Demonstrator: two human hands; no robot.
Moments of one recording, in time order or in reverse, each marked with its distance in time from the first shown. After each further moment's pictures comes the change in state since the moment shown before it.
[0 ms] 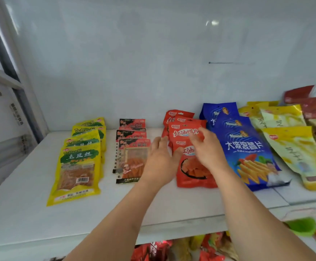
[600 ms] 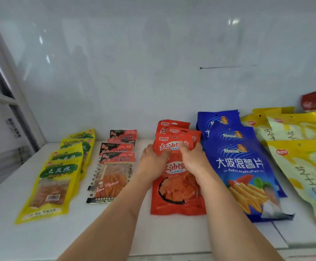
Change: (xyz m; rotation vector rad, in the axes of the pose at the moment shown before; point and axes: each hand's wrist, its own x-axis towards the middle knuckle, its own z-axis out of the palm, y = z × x) left_hand 0.083 0.008 0.051 -0.233 0.116 -0.353; right_hand 0.062 0.030 0.012 0.314 -0.233 0.285
